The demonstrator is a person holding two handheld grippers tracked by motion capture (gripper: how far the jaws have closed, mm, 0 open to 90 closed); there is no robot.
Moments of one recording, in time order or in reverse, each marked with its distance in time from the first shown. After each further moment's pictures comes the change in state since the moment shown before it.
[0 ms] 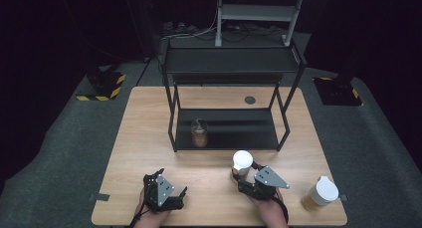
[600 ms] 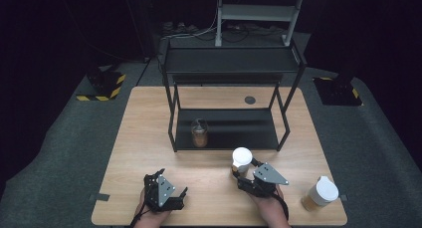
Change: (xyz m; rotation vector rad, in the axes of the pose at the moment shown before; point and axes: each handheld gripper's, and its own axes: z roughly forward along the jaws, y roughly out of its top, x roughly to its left) left arm -0.001 0.001 0.001 0.005 -0.002 0.017; right arm 0.001 0.017 0.001 0.007 -0.007 -0.017
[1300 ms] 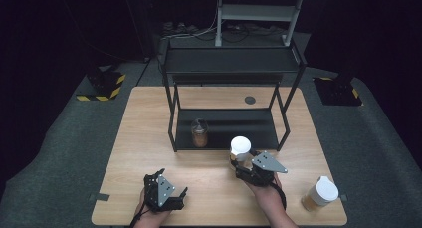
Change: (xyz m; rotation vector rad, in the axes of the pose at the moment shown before) left arm 0.001 -0.001 0.000 -0.002 -0.005 -0.005; right arm -0.006 0.027 0.016 -0.015 -0.016 0.015
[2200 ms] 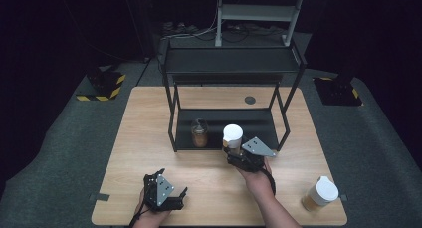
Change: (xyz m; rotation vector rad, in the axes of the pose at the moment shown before) left arm 0.004 -0.001 0.000 -0.007 -0.017 -0.011; right arm -0.001 0.016 0.044 0.003 -0.018 0.019
